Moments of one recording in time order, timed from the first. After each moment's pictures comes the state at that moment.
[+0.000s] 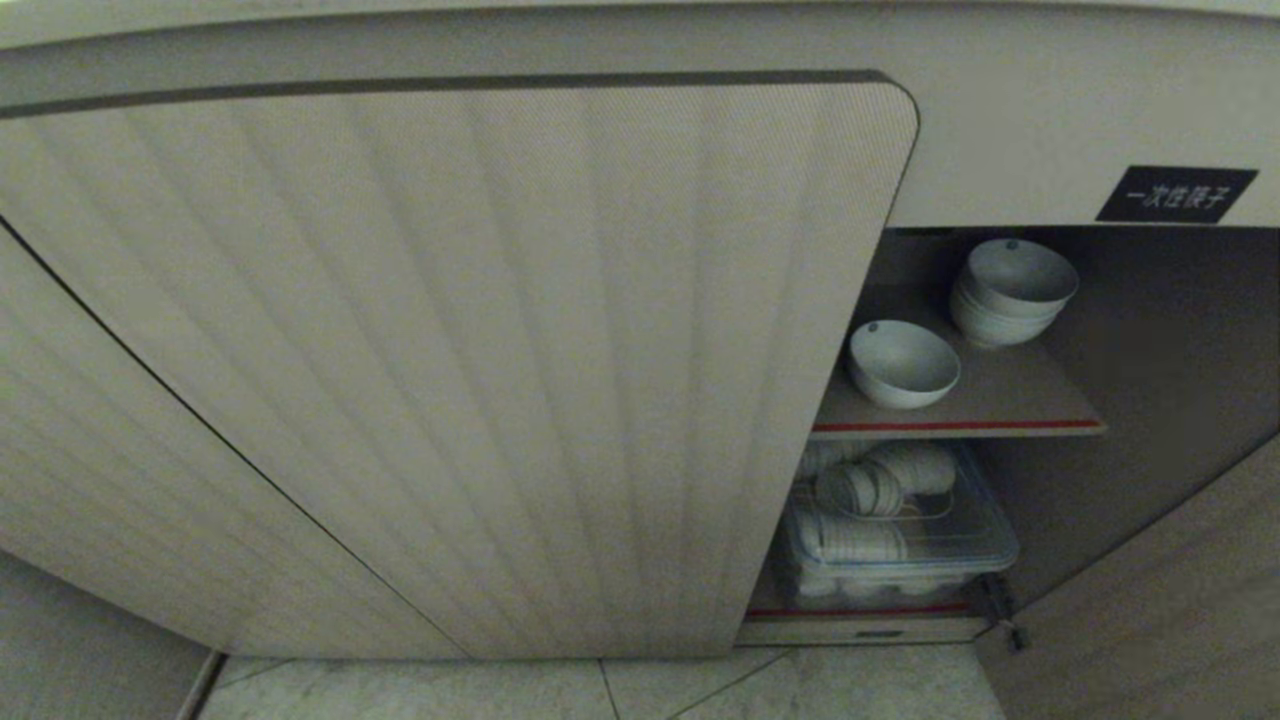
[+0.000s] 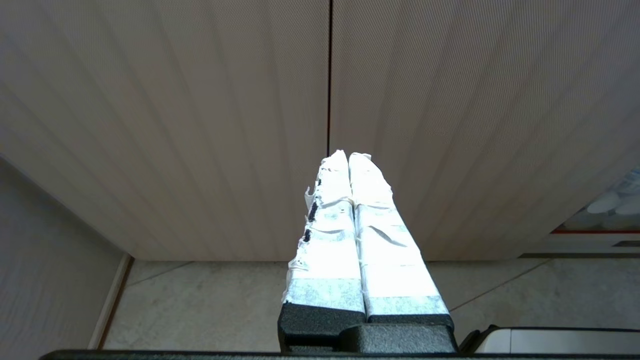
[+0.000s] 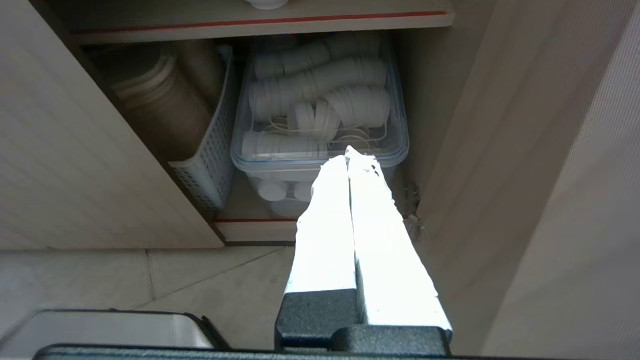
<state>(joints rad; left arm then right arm) 0.00 0.00 0.00 0.00 -0.01 -0.02 0.01 0.00 0.00 0.00 0.01 0.02</state>
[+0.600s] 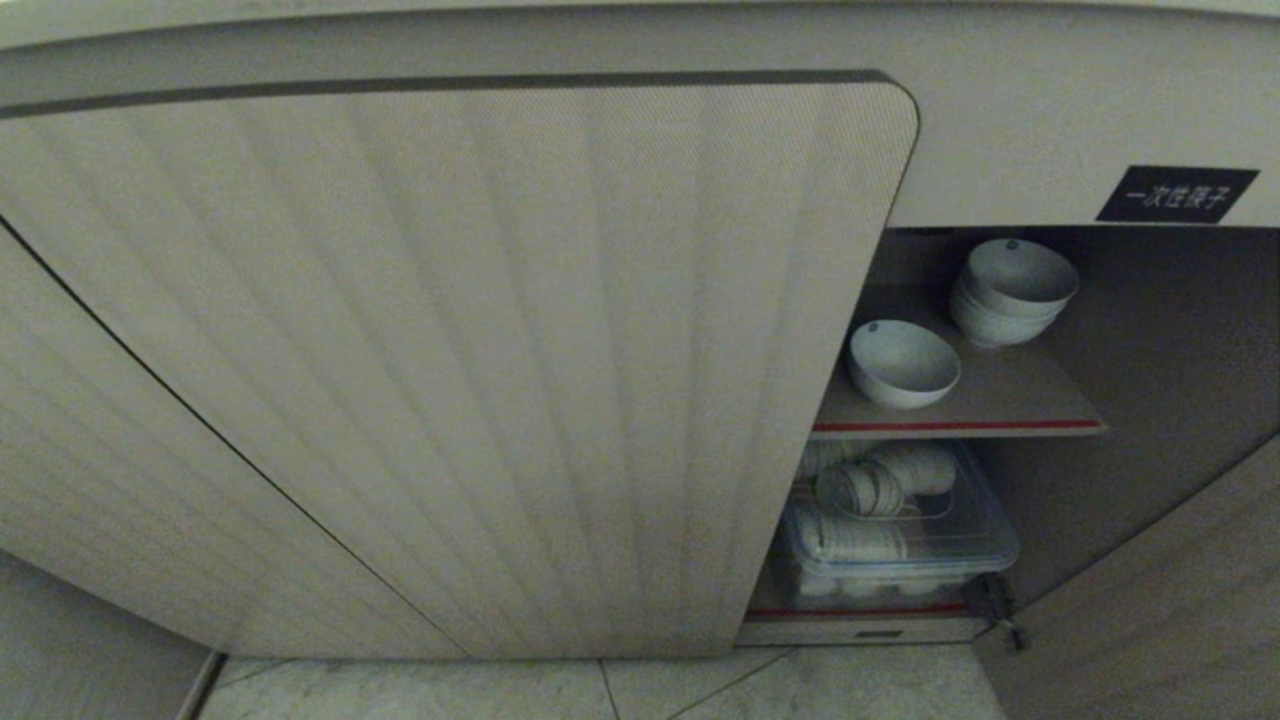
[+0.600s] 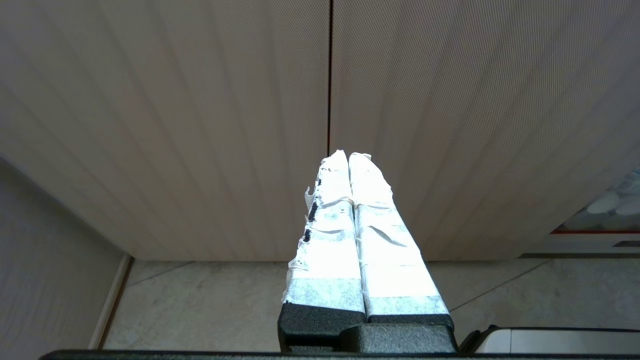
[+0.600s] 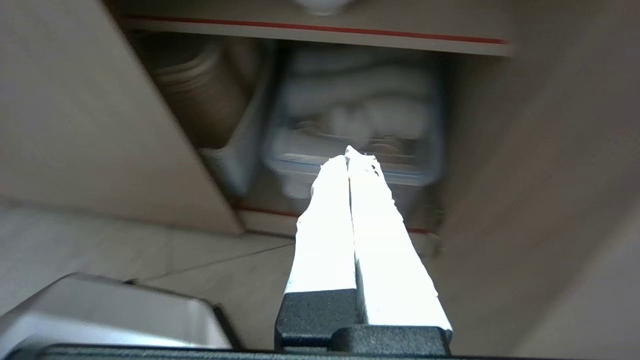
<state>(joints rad) 0.00 0.00 0.00 0.00 -0.01 -0.02 0.03 0.30 -0.06 -0.18 0.15 -0.02</state>
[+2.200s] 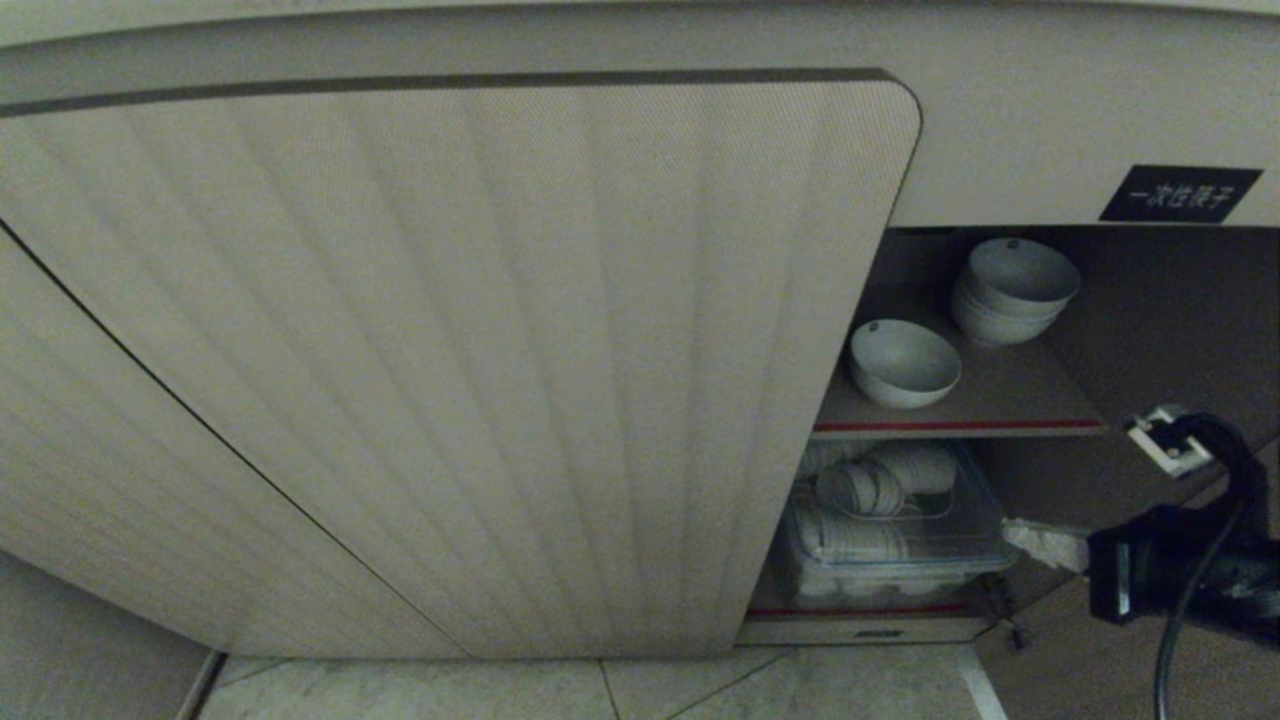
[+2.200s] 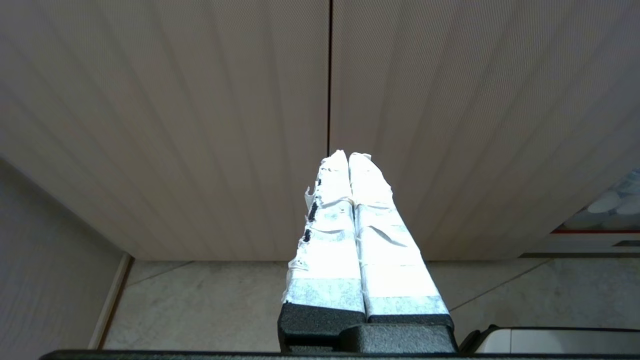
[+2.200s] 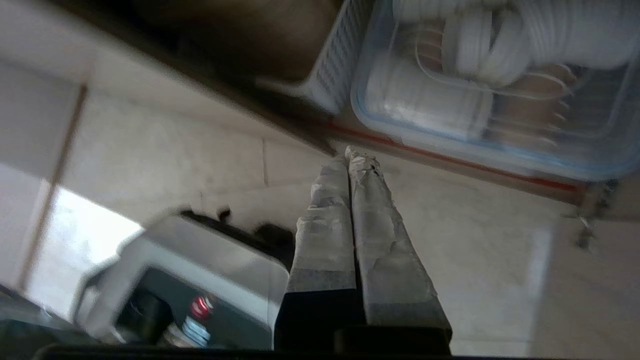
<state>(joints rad) 0.00 0.00 0.00 0.00 -0.01 -0.02 0.07 1.39 -0.43 -0.46 0.39 0.05</state>
